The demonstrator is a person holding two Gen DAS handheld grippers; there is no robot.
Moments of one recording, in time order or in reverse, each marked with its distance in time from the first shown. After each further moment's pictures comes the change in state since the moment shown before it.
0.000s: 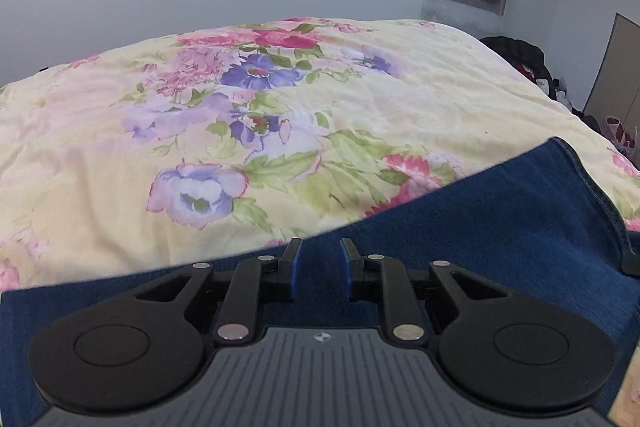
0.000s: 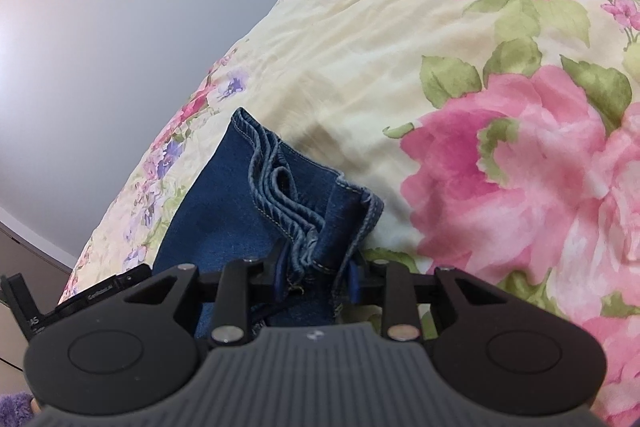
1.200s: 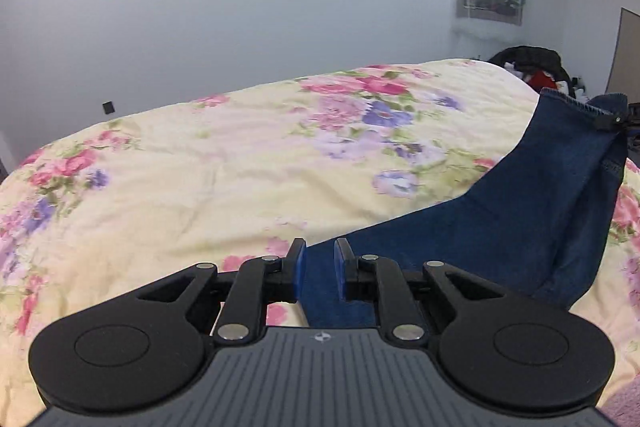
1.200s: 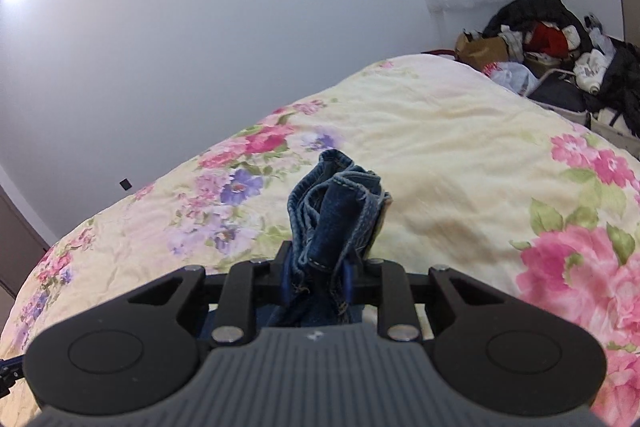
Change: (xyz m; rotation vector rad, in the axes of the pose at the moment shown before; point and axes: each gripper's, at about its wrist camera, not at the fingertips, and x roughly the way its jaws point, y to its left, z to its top) left arm -0.241 0.159 -0.013 0.066 -0.067 0.140; right arm -0.066 0.213 -0.011 -0.319 -0.162 -0.040
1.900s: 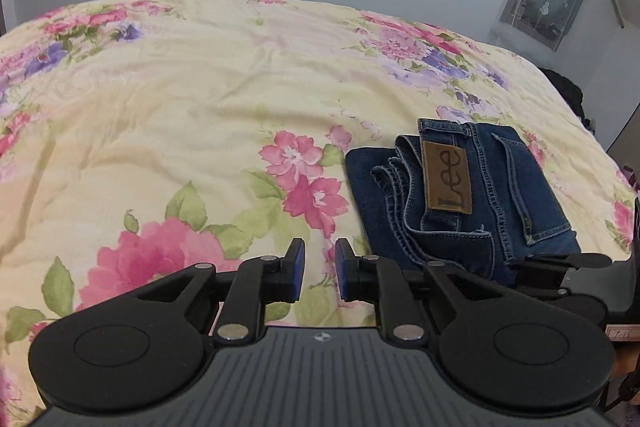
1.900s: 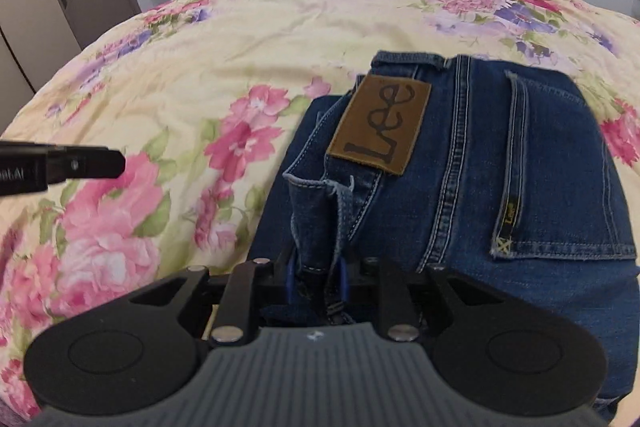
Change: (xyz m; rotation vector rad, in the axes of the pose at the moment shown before) left arm 0.042 0.098 -0.099 -0.298 0.137 -0.119; right arm 0.092 0.233 -0.239 -0.489 0.398 0.226
